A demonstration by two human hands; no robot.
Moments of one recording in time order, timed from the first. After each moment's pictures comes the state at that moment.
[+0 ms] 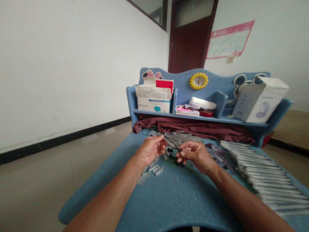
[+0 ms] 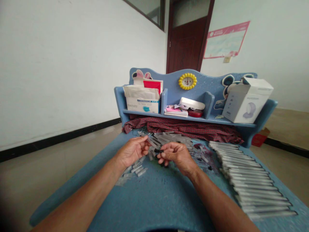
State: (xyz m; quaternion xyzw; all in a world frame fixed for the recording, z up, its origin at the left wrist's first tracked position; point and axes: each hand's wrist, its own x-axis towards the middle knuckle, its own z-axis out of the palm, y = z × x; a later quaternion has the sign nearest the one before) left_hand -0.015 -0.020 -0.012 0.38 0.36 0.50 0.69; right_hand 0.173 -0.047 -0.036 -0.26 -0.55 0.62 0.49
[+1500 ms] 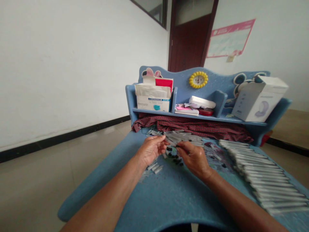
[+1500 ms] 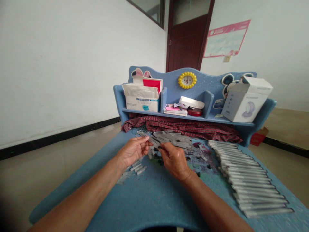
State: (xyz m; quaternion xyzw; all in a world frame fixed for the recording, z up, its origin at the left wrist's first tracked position) left_hand -0.010 -0.020 -0.017 0.40 0.37 0.50 0.68; right_hand 0.162 -0.056 -0.042 -0.41 -0.76 0.09 0.50
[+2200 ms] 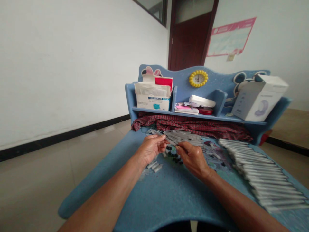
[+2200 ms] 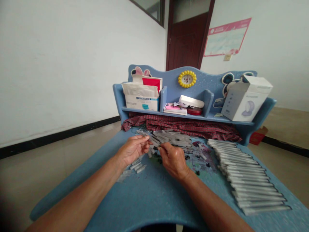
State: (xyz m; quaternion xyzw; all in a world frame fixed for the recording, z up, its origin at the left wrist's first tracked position) left_hand -0.009 -0.022 -0.018 0.41 0.37 0.51 0.66; right_hand 0.161 -0.060 -0.043 -0.47 -0.75 0.08 0.46
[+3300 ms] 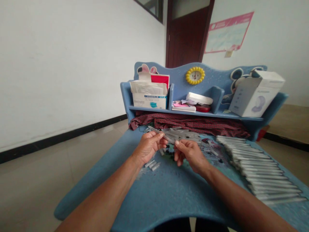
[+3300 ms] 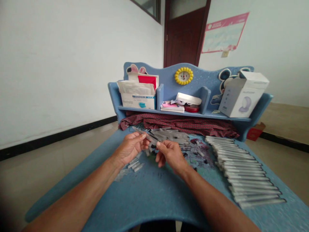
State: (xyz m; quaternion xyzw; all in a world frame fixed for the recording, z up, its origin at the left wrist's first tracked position) left_hand -0.004 -0.025 -0.015 0.46 0.31 0.53 0.64; right_hand 0.159 -0.056 -0.035 -0.36 -0.56 0.57 0.48
